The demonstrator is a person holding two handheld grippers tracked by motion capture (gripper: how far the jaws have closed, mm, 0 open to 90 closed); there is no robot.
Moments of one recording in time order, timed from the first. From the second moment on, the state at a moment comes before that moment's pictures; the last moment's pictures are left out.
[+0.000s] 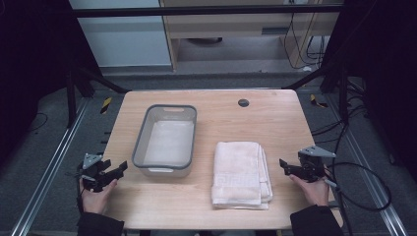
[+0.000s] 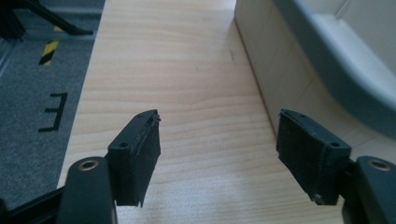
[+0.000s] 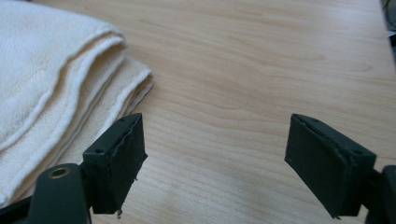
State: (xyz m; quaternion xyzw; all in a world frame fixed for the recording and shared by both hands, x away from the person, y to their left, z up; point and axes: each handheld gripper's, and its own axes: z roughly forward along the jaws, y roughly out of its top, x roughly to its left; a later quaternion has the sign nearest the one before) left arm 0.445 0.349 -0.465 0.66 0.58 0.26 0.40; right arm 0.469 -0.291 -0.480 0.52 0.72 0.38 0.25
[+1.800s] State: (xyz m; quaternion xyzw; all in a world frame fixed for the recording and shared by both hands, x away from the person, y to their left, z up) left arm 0.436 0.258 -0.398 0.69 0.47 0.27 0.48; right arm 0.478 -0.272 -0.406 0.46 0.71 0.48 0.24
